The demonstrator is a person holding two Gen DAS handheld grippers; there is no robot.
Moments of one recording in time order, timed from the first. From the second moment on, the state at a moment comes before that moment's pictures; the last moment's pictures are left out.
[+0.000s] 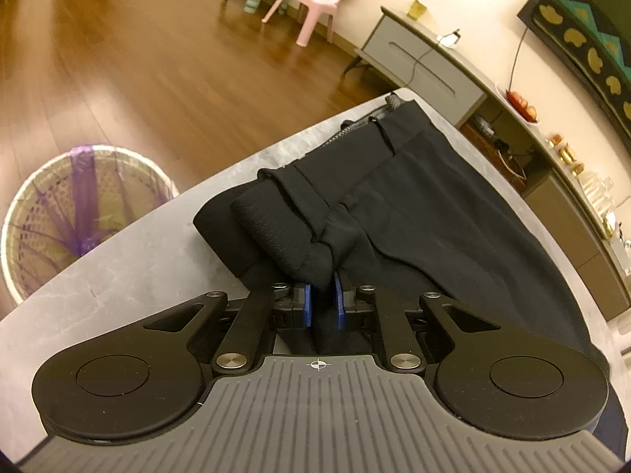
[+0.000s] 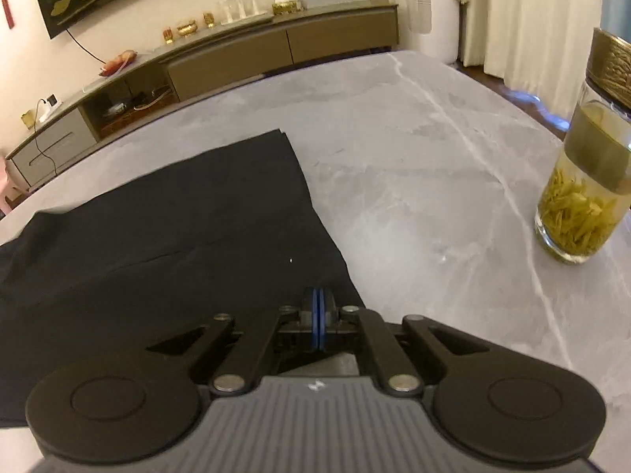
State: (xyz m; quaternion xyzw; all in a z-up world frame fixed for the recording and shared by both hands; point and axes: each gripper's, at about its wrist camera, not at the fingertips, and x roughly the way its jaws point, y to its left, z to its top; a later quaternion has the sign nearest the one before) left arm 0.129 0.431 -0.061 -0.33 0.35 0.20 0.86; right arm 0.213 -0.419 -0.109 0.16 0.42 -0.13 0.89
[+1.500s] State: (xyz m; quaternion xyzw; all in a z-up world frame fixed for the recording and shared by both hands) left arm 0.120 0.389 -0.015 -0.16 0.29 0.18 0.93; right arm 0.209 -0.327 -0.069 0.02 0.33 -0.10 0.94
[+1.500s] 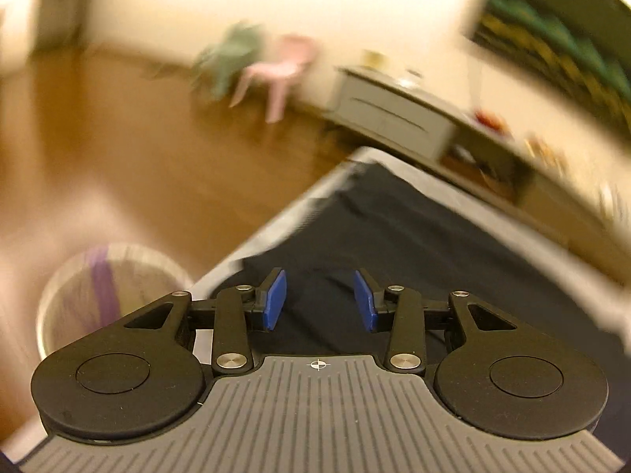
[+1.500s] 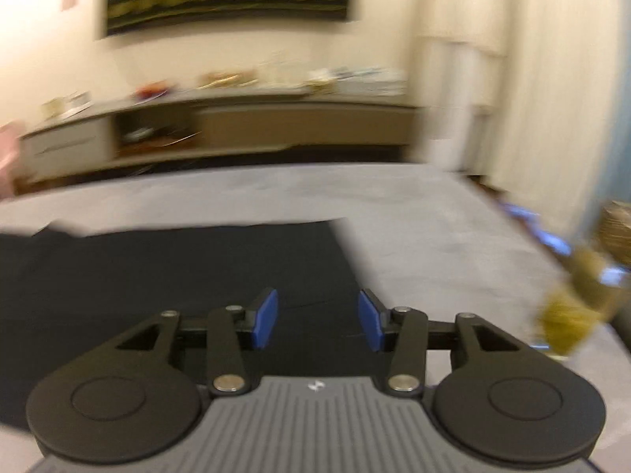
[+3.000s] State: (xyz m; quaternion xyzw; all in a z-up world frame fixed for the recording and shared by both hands) left arm 0.069 0.506 -0.094 -0.54 0.25 0.11 0.80; right arm 0.129 0.249 -0.056 -0.32 0.20 0.36 0.85
